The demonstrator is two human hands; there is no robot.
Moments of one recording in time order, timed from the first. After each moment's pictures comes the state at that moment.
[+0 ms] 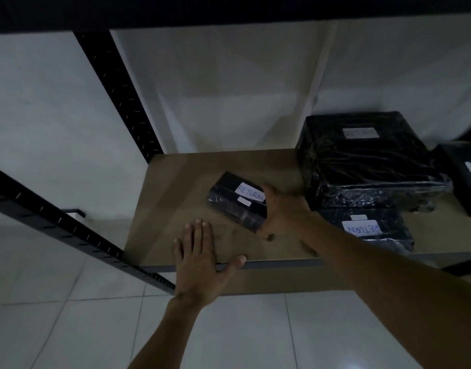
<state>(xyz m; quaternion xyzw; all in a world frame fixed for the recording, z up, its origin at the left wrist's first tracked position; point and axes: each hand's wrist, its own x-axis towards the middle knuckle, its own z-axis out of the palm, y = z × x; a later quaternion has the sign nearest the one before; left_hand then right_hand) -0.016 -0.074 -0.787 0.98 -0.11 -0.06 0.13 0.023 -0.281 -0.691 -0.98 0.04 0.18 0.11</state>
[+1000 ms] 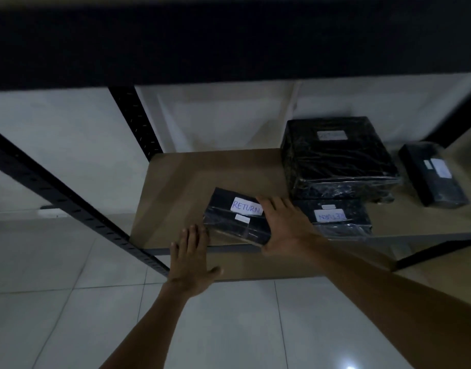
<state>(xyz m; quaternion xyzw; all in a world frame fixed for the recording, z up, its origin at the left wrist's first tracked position) -0.044 -0.061 -0.755 0.96 -0.16 -0.20 0.07 -0.061 -0.289 -0.660 -0.99 -0.03 0.10 0.09</state>
